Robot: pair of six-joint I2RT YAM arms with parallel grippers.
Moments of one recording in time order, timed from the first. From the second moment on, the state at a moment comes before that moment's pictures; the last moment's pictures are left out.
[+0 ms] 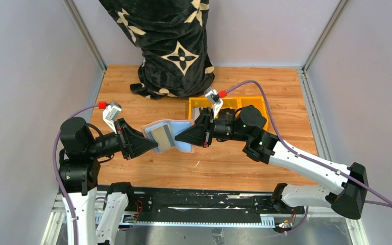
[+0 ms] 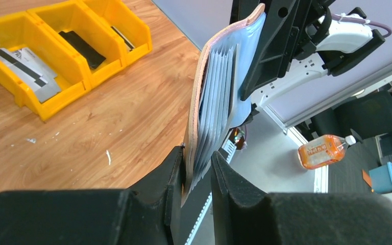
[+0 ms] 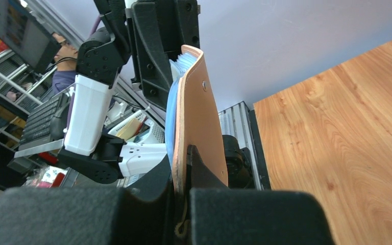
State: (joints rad) left arm 0.08 0.58 1.08 -0.77 1.18 -0.34; right arm 1.01 1.14 1.00 0.35 -0.51 0.67
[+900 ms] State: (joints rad) left arm 0.08 0.57 1.11 -0.76 1.37 -0.35; right arm 0.99 1.14 0.99 0.42 -0.62 0.73
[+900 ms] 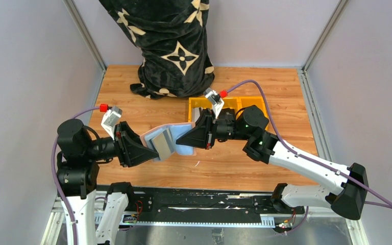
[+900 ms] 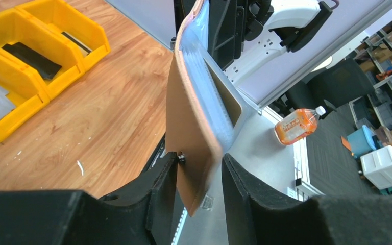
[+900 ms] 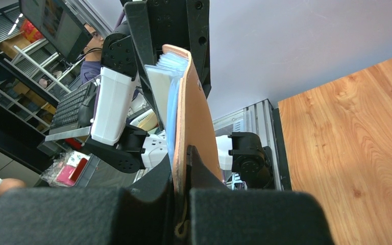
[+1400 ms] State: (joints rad) left arm 0.08 0.54 1.11 -0.75 1.31 -0.34; right arm 0.98 1.14 0.96 0.48 -0.65 0.77
